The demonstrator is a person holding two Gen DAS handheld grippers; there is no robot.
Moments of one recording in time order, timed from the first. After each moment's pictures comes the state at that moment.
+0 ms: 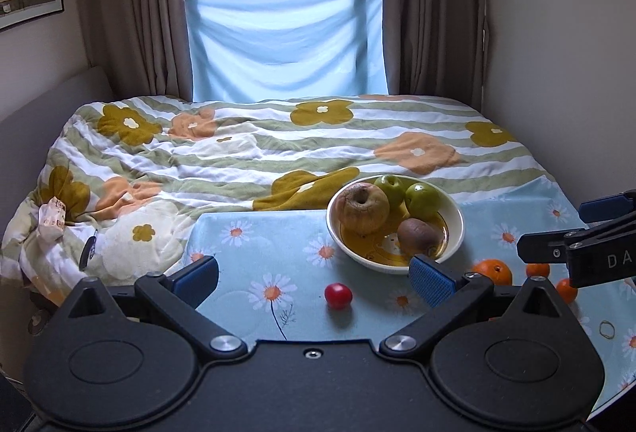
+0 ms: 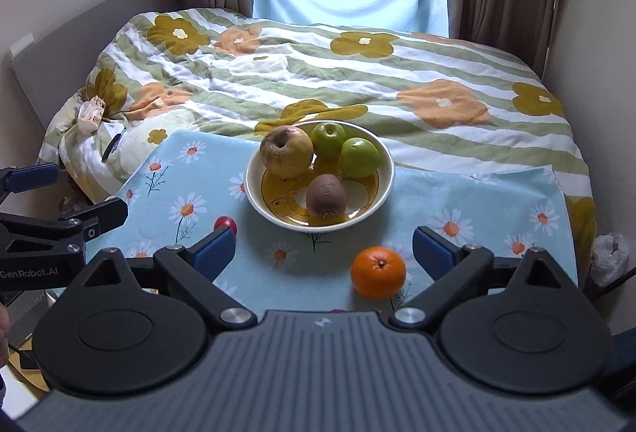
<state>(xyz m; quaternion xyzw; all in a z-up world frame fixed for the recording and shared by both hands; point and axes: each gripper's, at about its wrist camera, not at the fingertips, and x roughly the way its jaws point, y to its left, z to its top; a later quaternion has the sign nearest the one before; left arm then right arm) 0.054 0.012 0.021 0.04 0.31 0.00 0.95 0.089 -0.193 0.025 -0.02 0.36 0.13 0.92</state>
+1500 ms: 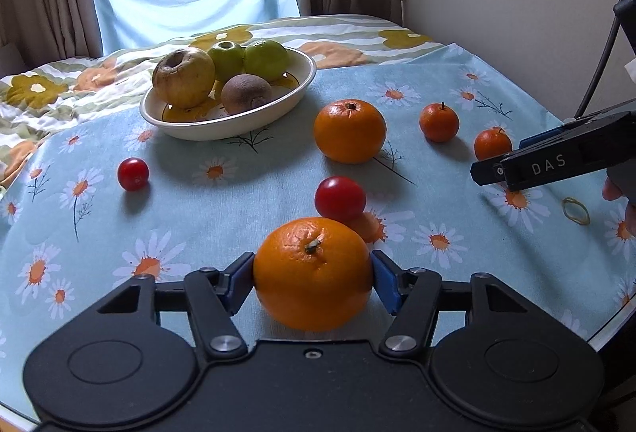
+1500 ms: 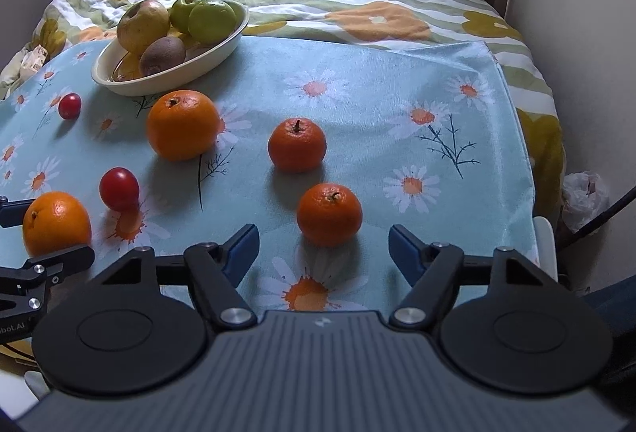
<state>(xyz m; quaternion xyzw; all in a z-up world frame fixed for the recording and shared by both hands) 0.049 -0.121 -0.125 0.08 0.39 -0.09 0.91 0.112 -0.327 -0.126 -0.03 0.41 0.09 0.91</state>
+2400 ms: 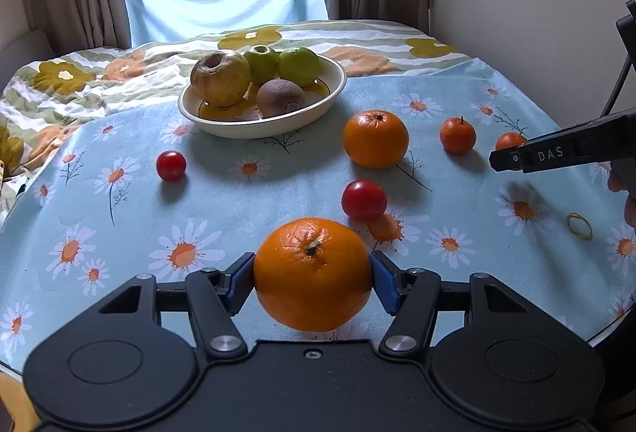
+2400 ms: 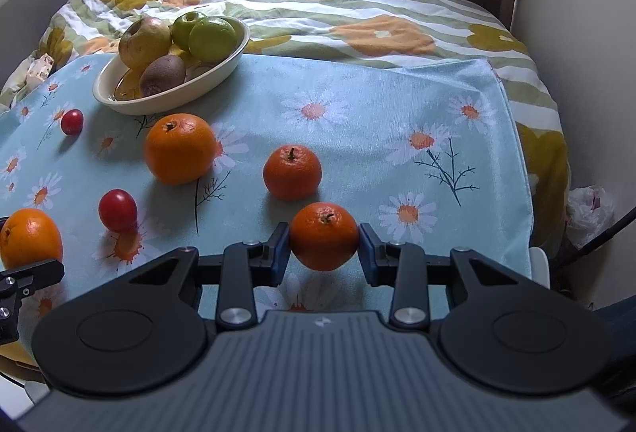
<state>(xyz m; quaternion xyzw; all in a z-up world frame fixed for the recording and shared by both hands) 0.035 -0.114 -0.106 0.06 0.38 -0.05 0.92 0.119 -0.333 -0.114 -0.03 0.40 0.10 0.91</state>
